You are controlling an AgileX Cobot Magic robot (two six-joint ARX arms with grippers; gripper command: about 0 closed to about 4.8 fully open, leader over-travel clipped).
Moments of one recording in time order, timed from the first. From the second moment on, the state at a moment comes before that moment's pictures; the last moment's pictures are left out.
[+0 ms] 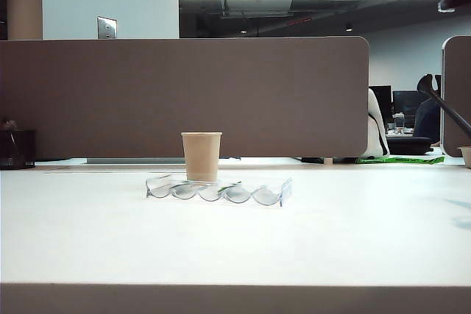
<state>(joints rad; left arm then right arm) -0.29 0.32 0.39 -0.02 0.13 -0.02 -0.05 0.98 0.63 0.28 -0.36 -0.10</state>
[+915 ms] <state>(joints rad) -0.29 0.01 0.39 -0.35 -0.13 0.00 -0.06 0.25 0.16 0.31 -0.09 0.05</state>
